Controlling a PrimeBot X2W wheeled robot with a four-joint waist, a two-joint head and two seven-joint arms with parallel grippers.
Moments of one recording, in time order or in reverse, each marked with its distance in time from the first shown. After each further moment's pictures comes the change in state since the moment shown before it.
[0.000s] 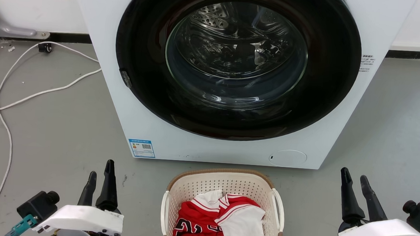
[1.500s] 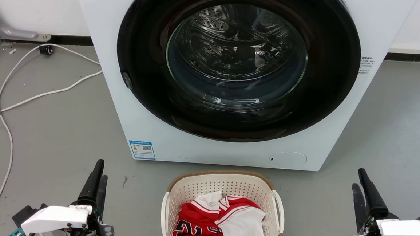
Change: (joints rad) left arm -0.051 -0.002 0.085 0.123 -0.743 -0.105 0.177; right arm -0.060 0.000 -0.079 0.133 0.908 0.000 0.178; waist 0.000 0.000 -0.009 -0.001
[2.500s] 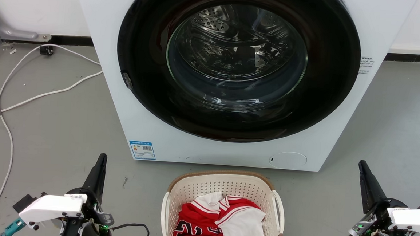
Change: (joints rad) left arm -0.043 0.005 0.007 -0.017 -0.072 0.000 0.040; right arm -0.046 -0.004 -0.014 -0.027 0.092 0.000 0.039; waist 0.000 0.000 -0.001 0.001
